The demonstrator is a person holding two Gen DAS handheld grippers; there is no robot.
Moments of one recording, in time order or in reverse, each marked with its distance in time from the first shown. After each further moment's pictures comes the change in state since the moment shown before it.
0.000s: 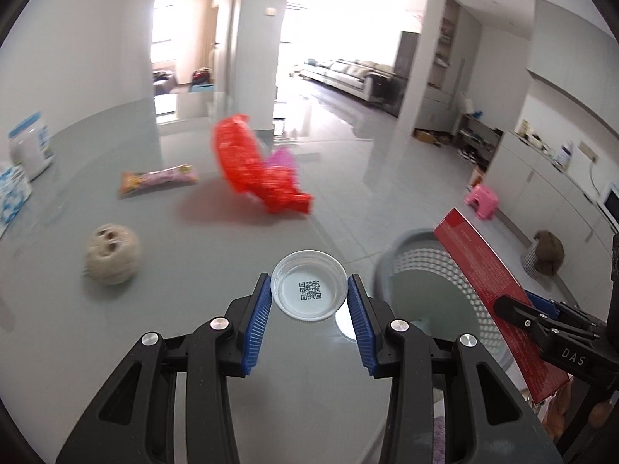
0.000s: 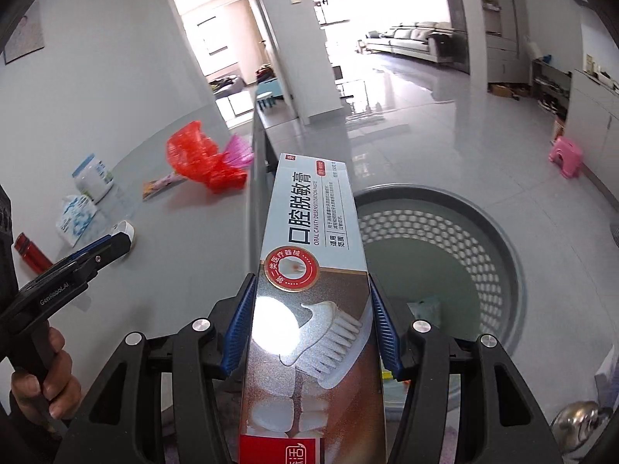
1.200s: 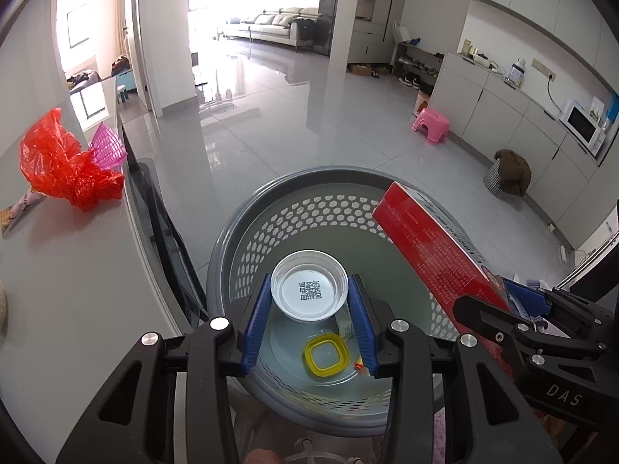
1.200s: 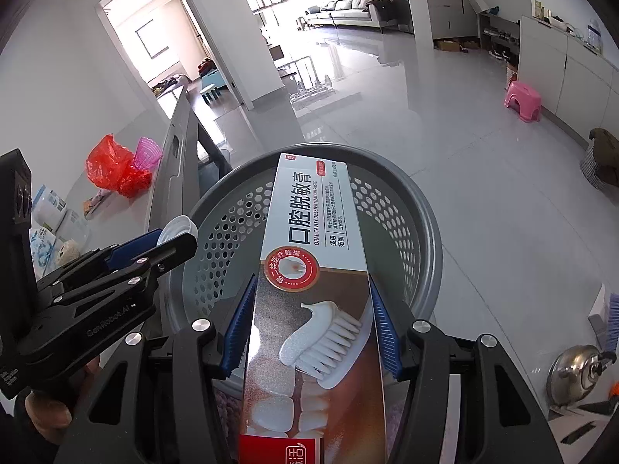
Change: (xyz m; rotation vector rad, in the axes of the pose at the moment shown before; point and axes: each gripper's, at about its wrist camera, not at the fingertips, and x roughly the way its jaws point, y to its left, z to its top) left arm 0.107 -0.132 -0.006 0.203 0.204 -0.140; right arm 0.024 -0.078 -0.013 0.162 0.098 -0.073
